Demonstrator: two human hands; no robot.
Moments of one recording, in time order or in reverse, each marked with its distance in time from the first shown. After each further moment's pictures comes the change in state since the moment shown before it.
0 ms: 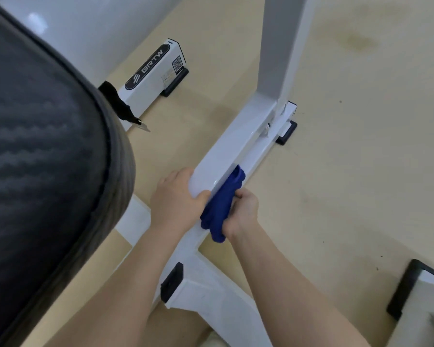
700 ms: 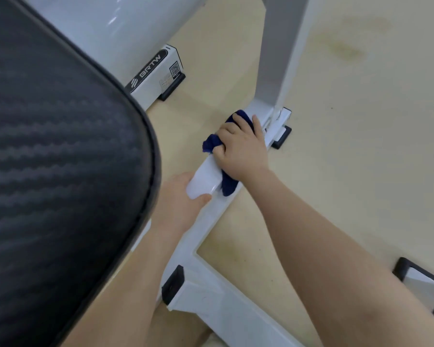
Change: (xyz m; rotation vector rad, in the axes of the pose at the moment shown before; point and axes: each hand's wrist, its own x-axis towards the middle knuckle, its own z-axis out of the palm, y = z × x) left_hand -0.005 0.013 -0.019 -0.196 -0.106 -0.029; right_hand 0.013 -0.070 0.059 -2.157 0.083 -1.417
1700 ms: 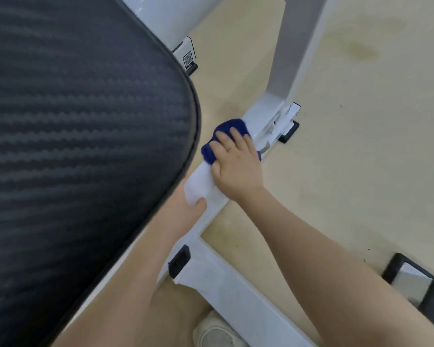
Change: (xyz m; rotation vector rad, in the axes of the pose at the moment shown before) left_hand -0.037 -0.007 -0.011 0.045 -0.072 -0.096; right_hand -0.048 -0.033 0.012 -0.023 -0.076 -0.095
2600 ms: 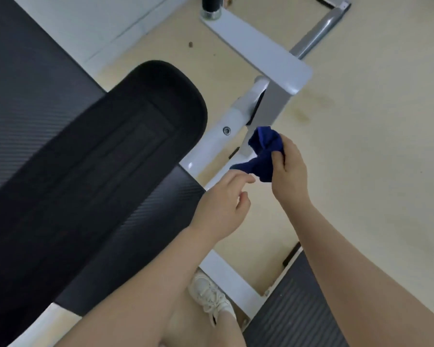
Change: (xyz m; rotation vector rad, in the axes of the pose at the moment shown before) left_hand -0.140 0.203 -0.201 -0.208 0.003 0.545; right_hand -0.024 -0.064 -0.365 0.642 0.256 0.446
